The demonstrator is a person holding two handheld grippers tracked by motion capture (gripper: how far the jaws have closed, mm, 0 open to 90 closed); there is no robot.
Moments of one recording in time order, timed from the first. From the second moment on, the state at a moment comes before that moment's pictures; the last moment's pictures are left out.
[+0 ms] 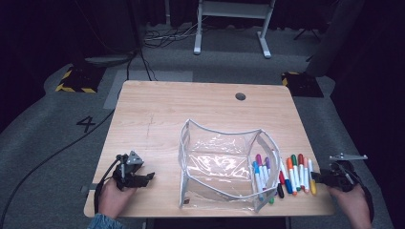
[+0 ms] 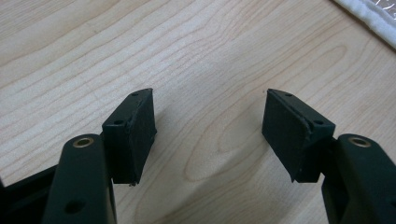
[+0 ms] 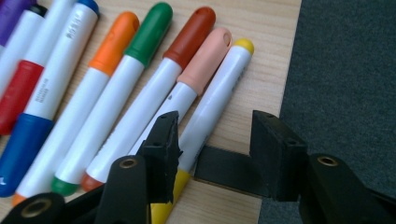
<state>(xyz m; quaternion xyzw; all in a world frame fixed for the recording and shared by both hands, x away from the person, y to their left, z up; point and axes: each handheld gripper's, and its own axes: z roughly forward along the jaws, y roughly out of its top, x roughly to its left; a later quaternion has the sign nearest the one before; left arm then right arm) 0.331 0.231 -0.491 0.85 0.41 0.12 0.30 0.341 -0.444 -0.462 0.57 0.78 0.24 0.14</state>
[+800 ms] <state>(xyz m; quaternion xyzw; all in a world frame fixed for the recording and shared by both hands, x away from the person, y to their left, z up) 0.332 0.229 -0.503 0.84 0.39 0.14 0.35 0.359 -0.443 -0.461 0.60 0.76 0.20 0.14</state>
